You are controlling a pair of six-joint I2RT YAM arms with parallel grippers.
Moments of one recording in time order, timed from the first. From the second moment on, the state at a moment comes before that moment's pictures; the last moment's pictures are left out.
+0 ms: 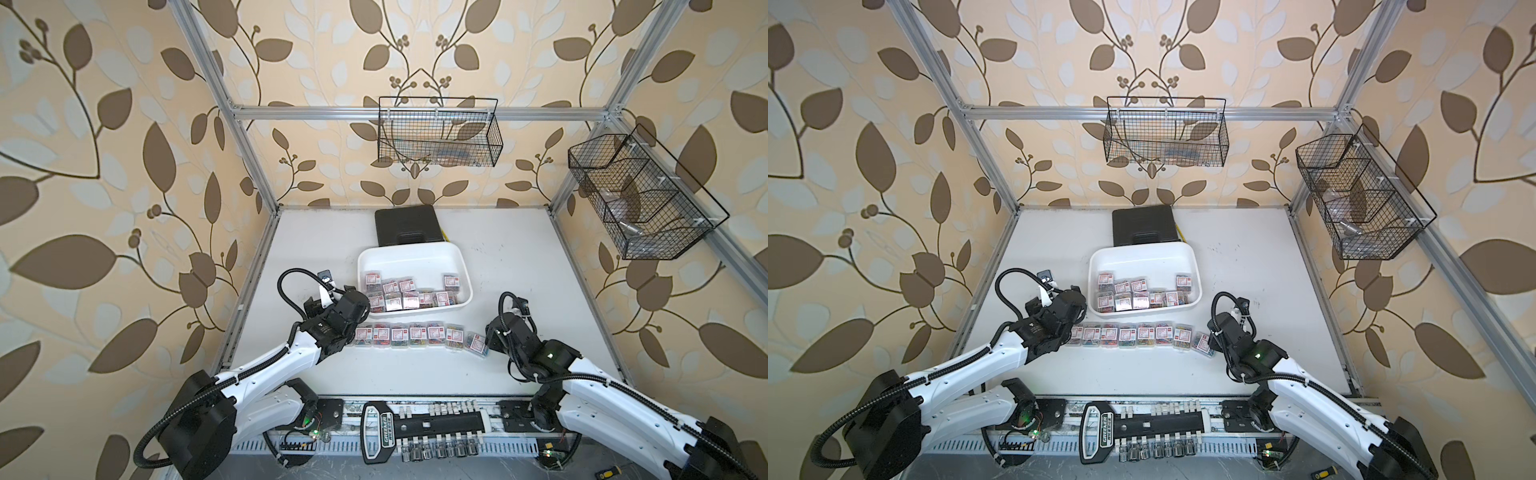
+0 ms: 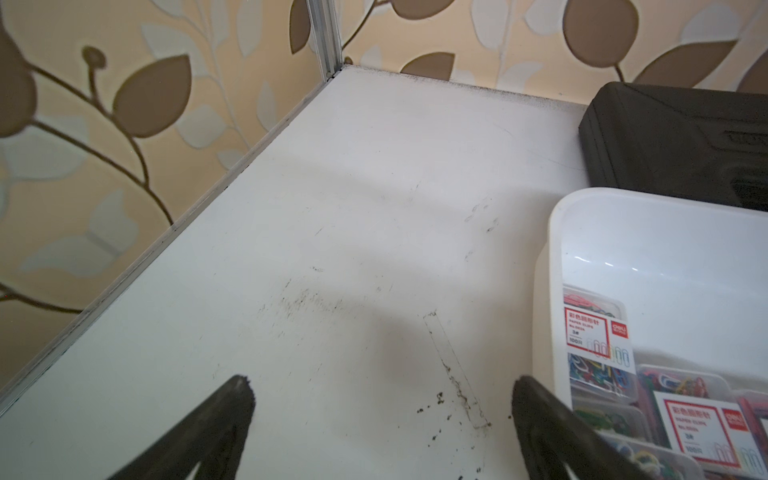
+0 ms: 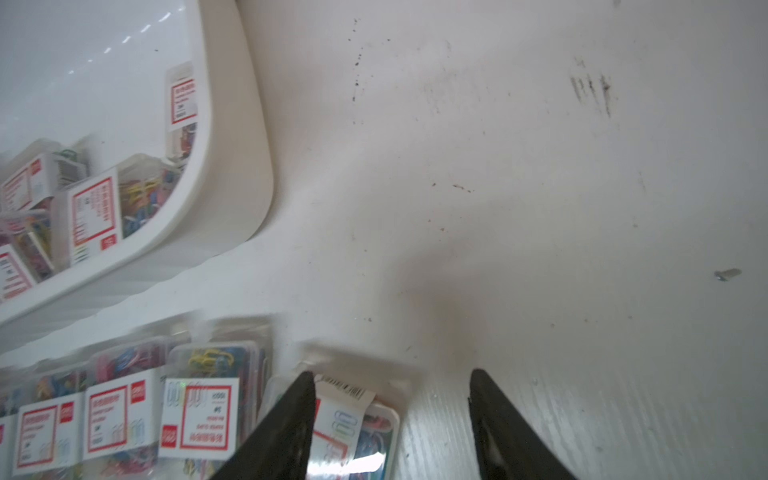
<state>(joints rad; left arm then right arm) -0.63 1.05 0.50 -0.26 -0.89 -0.69 0.71 0.75 0.38 -0.60 0.45 0.90</state>
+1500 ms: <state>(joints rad) -0.63 1.05 0.50 -0.26 -0.89 -0.69 0.70 1.04 0.39 -0.49 0.44 0.90</state>
